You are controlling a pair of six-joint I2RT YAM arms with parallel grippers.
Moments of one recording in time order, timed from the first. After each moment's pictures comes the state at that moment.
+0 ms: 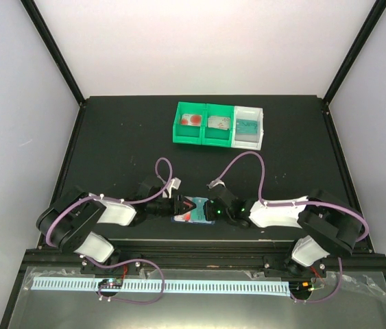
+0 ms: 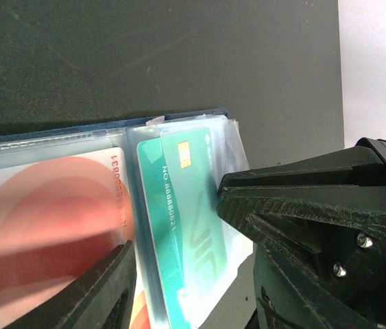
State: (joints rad) left arm -0.62 1.49 0.31 0.51 0.59 -0.84; right arm 1.01 1.52 0.57 0.07 0.07 0.77
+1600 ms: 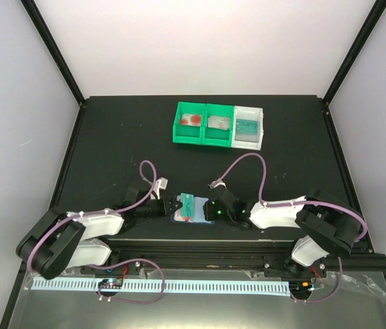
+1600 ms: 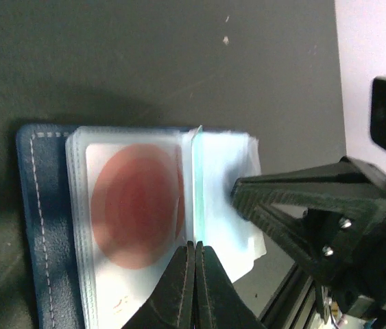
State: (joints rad) left arm -0.54 1.29 0.21 0.43 0.54 -0.86; right arm 1.01 1.53 0.54 0.14 0.07 0.81
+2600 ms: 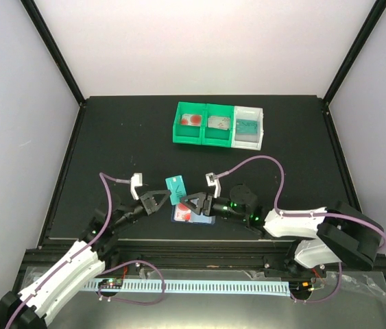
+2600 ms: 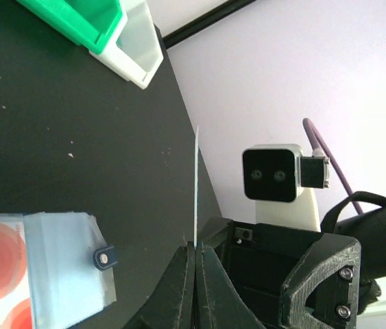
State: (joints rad) left arm -0.53 0.45 0.14 0.18 0.43 -1.05; right arm 1.01 1.33 0.40 0.78 -0.29 1.08
